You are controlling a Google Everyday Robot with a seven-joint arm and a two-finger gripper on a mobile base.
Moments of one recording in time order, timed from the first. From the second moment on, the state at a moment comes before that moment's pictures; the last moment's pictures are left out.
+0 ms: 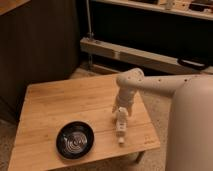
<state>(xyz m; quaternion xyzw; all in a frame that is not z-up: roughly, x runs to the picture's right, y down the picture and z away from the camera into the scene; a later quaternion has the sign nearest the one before) 0.086 0.128 0.828 -0.26 0.25 0.73 0.58</state>
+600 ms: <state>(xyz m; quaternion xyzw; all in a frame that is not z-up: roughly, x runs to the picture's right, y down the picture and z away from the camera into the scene) 0.073 0.147 0.841 -0.28 0.26 0.73 0.57</state>
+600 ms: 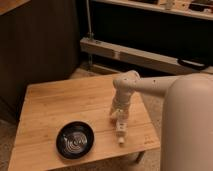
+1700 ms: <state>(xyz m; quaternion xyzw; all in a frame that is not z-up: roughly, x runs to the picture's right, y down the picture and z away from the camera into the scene) -0.002 0.123 0.812 -0.30 0.23 0.66 0.65</state>
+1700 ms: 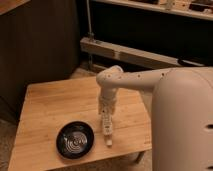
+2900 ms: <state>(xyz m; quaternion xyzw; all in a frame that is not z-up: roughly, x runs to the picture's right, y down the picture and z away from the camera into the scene) 0.022 0.026 0.725 -0.28 0.27 0.70 0.60</state>
